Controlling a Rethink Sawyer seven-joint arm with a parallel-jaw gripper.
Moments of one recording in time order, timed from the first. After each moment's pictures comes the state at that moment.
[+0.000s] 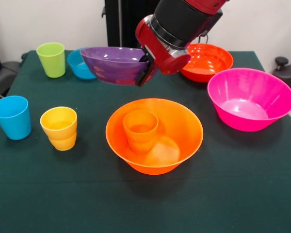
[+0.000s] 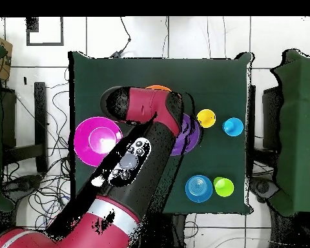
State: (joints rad) arm 0.19 -0.31 -0.63 1.20 0.15 0.81 2.53
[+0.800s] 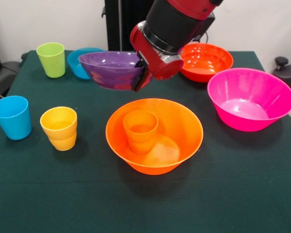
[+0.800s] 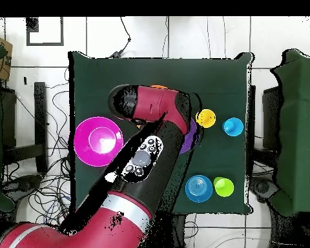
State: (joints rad) arm 0.15 -0.31 -0.59 1.19 0.16 0.82 2.53
